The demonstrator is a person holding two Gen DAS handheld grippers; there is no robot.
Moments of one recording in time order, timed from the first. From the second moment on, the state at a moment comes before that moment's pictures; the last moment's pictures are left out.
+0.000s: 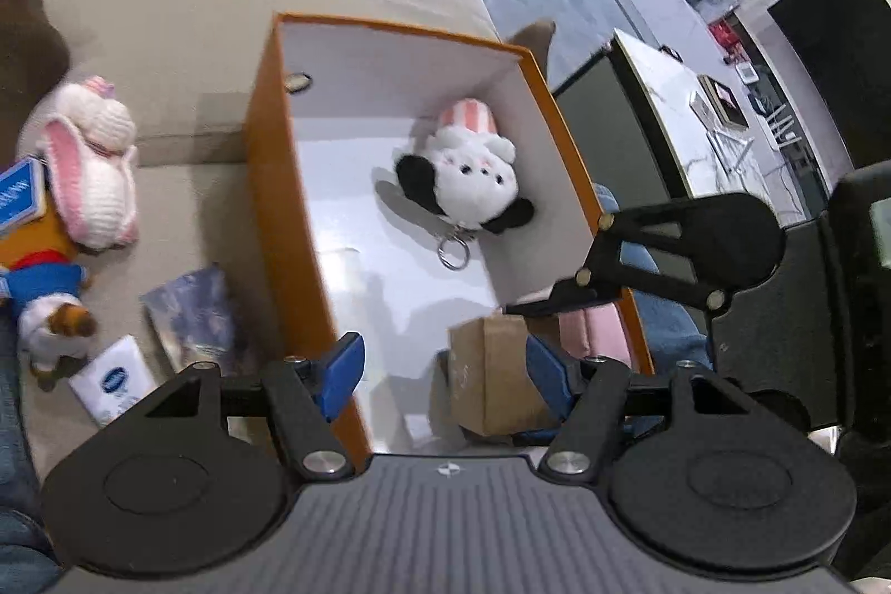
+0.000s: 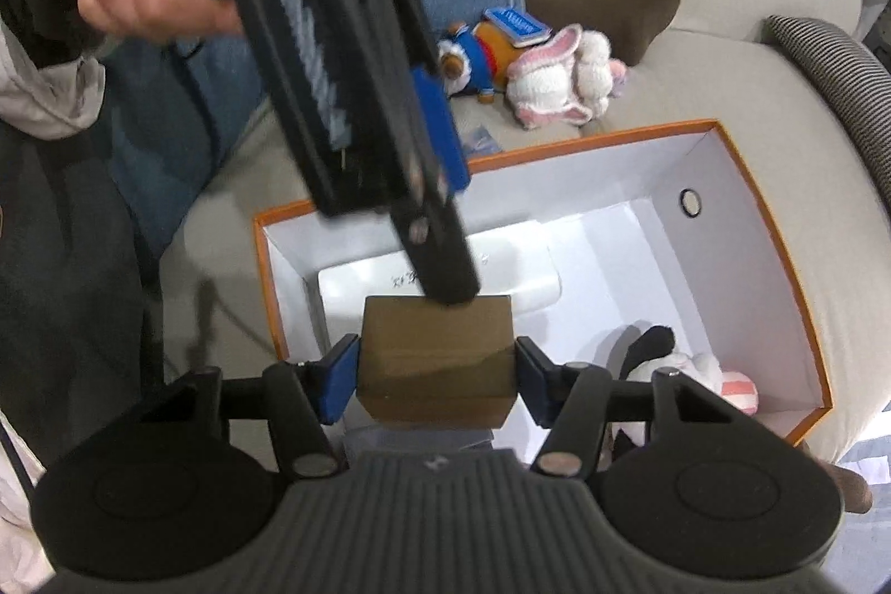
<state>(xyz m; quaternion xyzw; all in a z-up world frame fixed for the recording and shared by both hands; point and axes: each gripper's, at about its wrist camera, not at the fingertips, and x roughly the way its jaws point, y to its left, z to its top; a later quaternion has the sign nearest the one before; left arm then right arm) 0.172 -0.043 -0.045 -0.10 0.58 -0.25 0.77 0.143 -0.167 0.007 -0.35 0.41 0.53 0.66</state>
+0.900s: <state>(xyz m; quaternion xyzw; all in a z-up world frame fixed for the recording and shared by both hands) 0.165 0.021 -0.049 -0.14 0.56 -0.22 0.79 0.166 -0.128 -0.050 -0.37 0.53 0.54 0.54</state>
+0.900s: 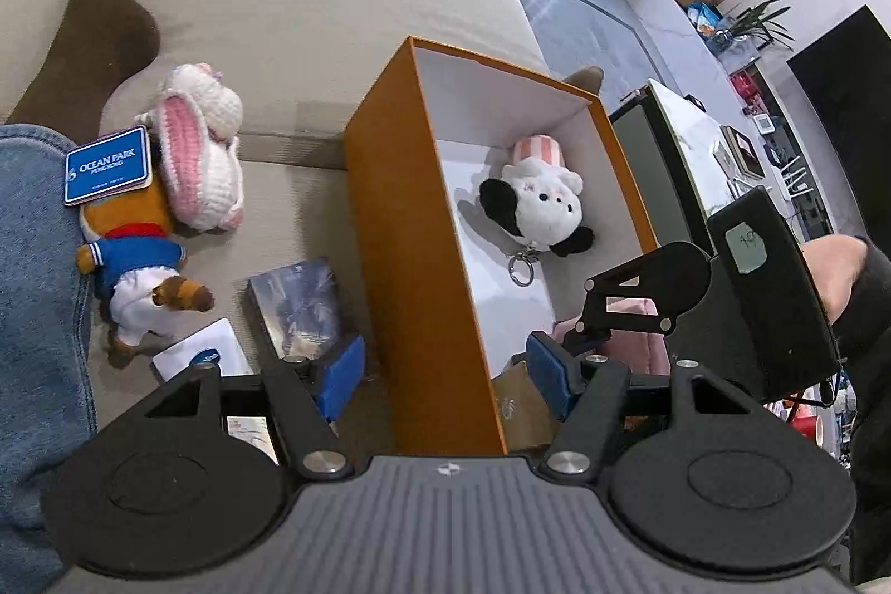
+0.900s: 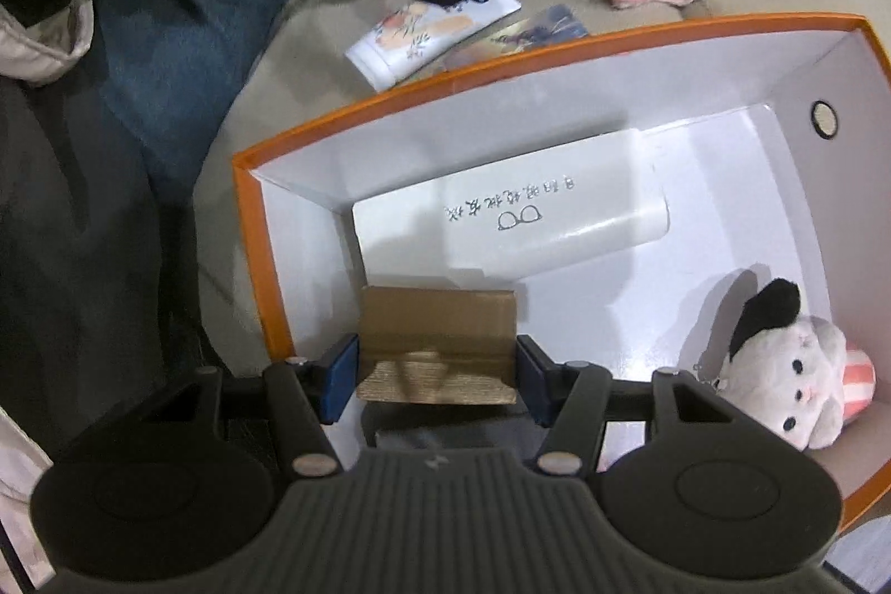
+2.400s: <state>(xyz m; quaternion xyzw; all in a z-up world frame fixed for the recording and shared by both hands) 0.175 0.089 -0.130 -0.12 0.64 -0.07 0.76 0.153 -0.003 -0.016 -0.43 0.44 0.48 0.62</state>
